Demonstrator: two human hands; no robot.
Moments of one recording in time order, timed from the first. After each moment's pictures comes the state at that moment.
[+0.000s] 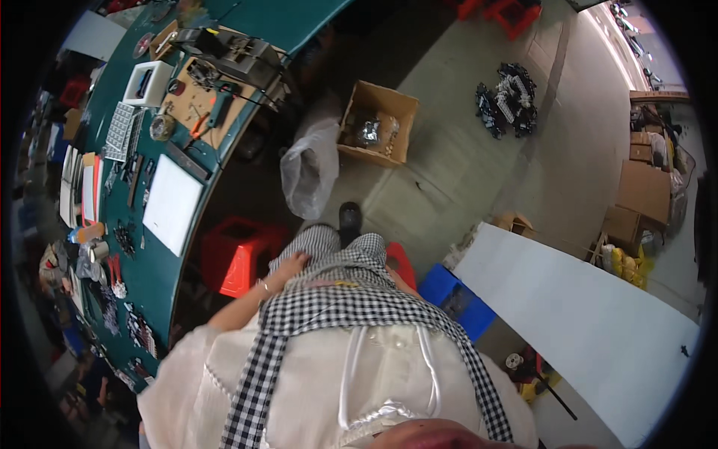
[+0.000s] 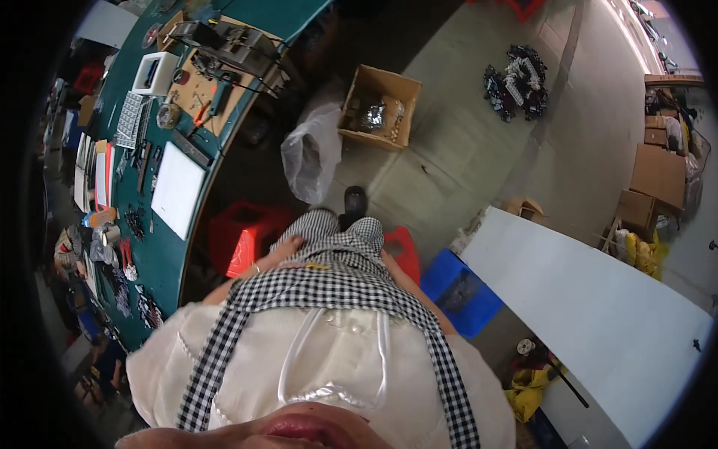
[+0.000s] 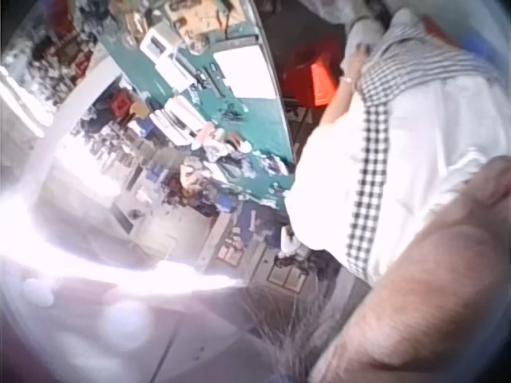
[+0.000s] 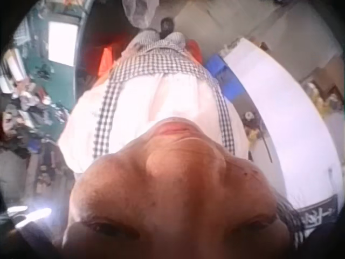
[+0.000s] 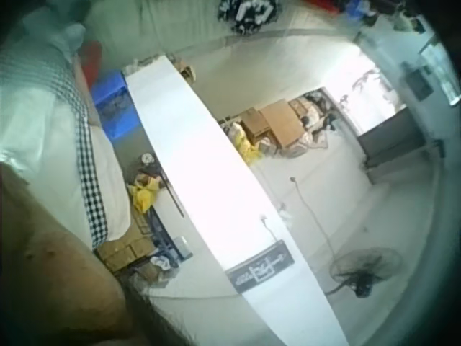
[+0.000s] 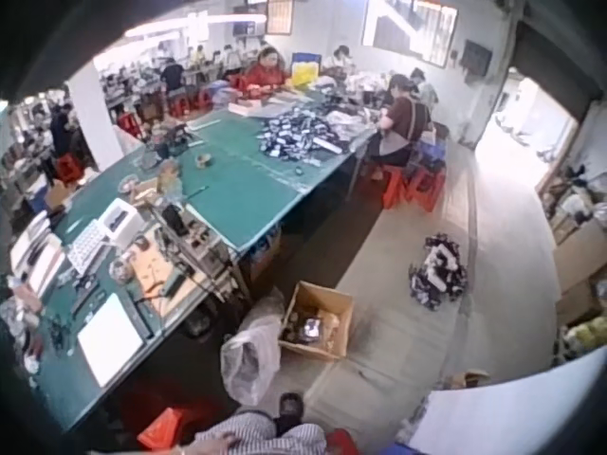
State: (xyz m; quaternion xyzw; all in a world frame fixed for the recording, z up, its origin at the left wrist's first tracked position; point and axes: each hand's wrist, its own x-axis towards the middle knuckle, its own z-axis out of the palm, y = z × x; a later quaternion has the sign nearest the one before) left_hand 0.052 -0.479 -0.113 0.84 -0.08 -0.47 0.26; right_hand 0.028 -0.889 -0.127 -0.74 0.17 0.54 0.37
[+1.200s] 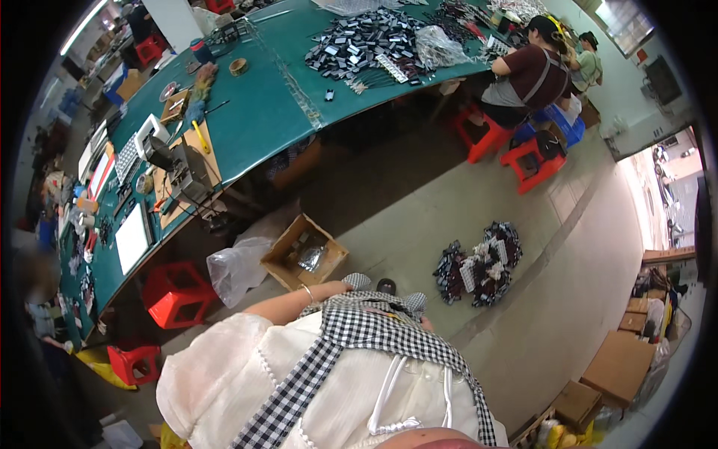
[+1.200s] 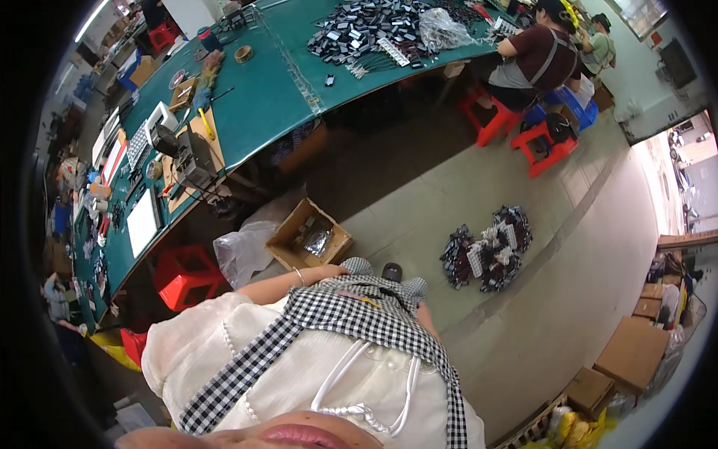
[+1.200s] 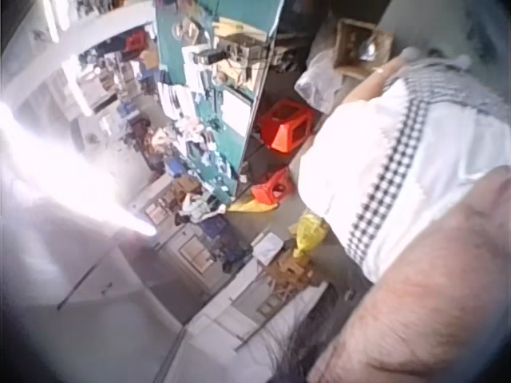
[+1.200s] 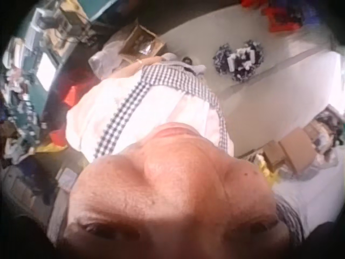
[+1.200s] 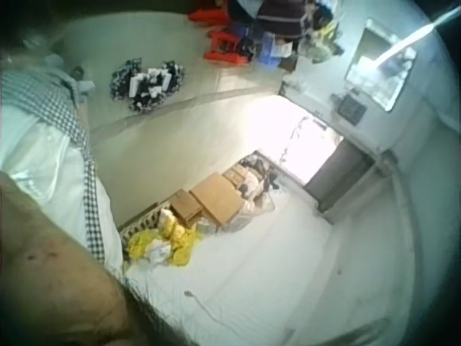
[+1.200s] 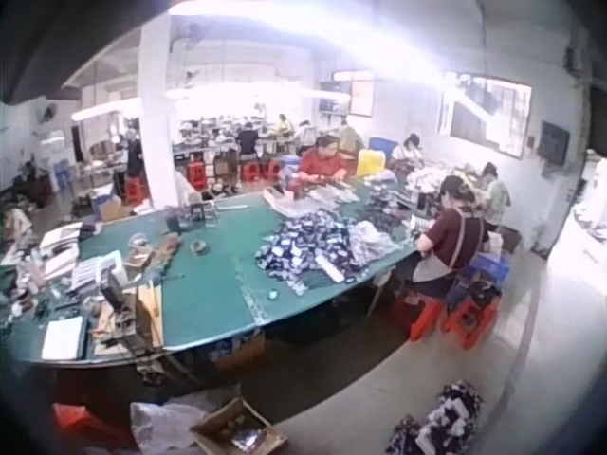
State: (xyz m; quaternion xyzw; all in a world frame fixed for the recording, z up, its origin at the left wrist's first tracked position) left_hand 0.567 -0.970 -0.133 0.77 0.01 -0.51 0.39; right_hand 0.557 -1.339 -0.125 -0.83 0.15 0.42 0.33
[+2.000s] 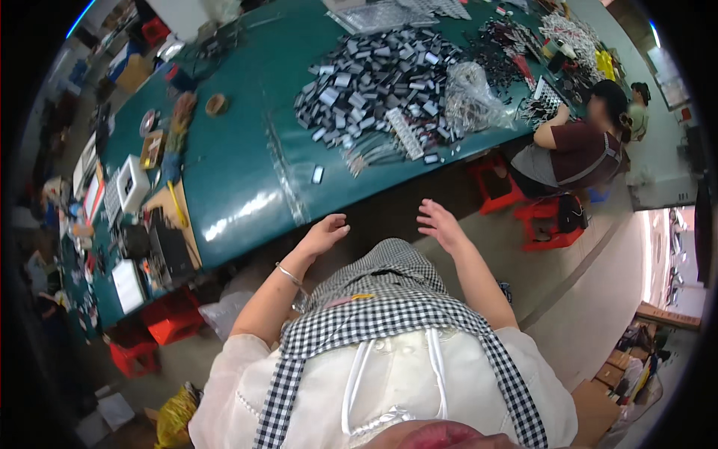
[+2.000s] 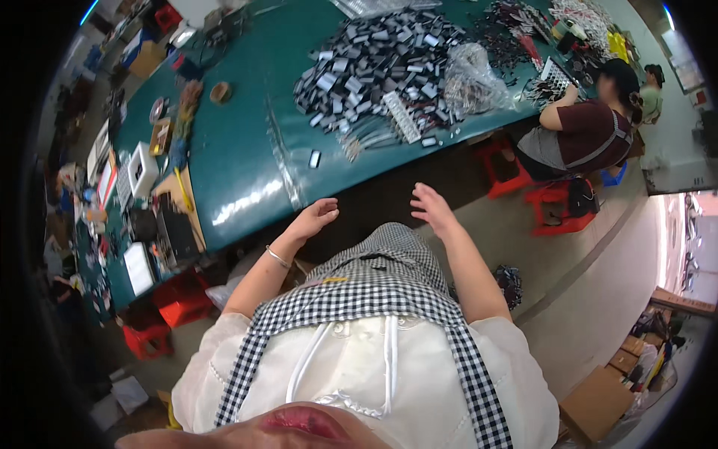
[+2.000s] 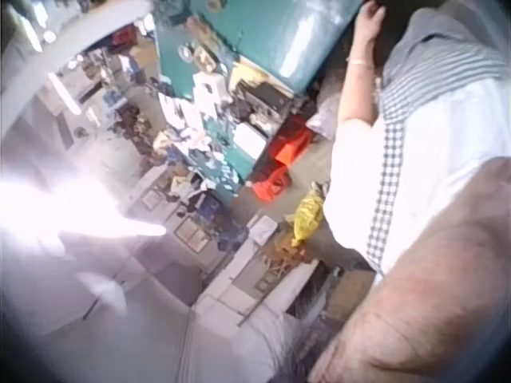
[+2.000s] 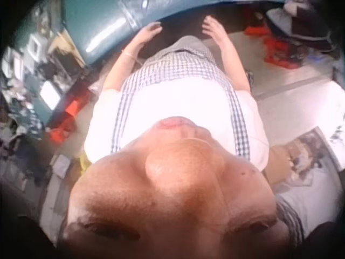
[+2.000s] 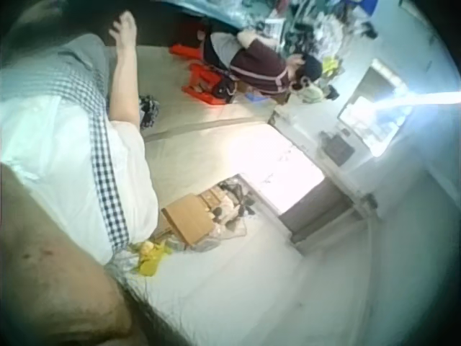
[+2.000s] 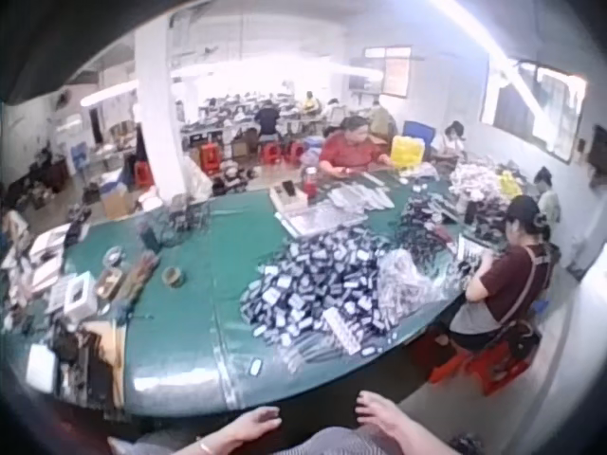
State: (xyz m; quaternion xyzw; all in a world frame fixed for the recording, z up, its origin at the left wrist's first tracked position) left_hand 0.984 -0.806 0.010 0.67 0.28 -0.12 0.67; right_hand 1.188 -1.072 0.004 -0.63 0.02 0.47 0.61
